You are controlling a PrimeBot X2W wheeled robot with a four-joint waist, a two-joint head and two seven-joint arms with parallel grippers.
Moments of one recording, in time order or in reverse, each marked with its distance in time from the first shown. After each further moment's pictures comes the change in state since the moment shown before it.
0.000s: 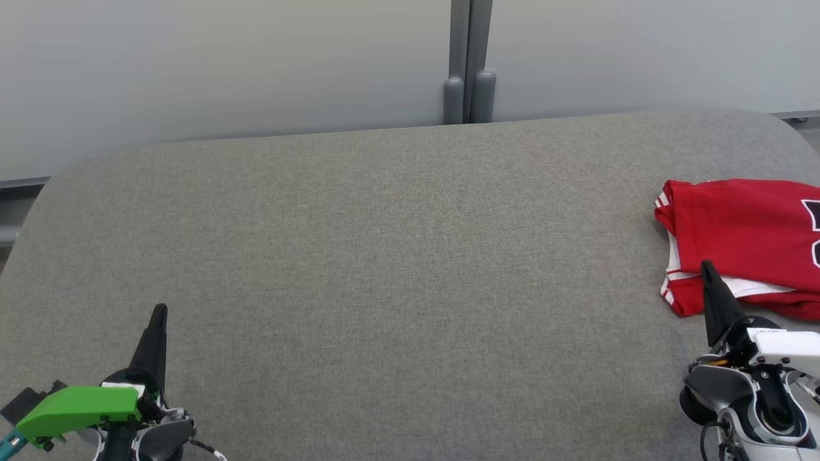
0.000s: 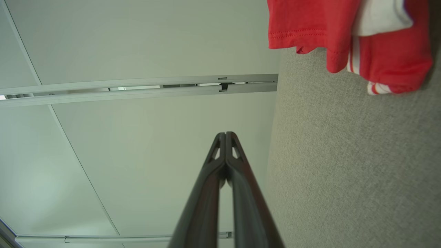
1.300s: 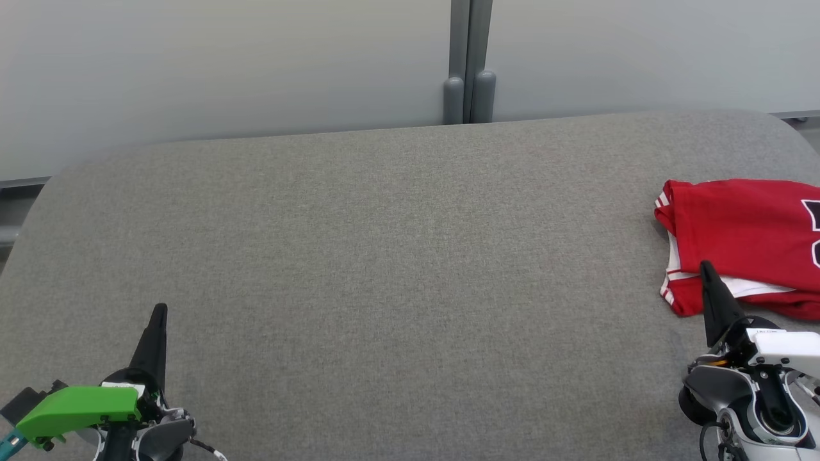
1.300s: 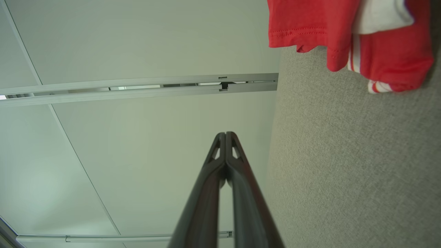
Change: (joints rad) left arm 0.000 0.000 0.000 -0.002 0.000 -0.001 0.000; right arm 0.000 0.002 -0.001 0.002 0.000 0.002 0.004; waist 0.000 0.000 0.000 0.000
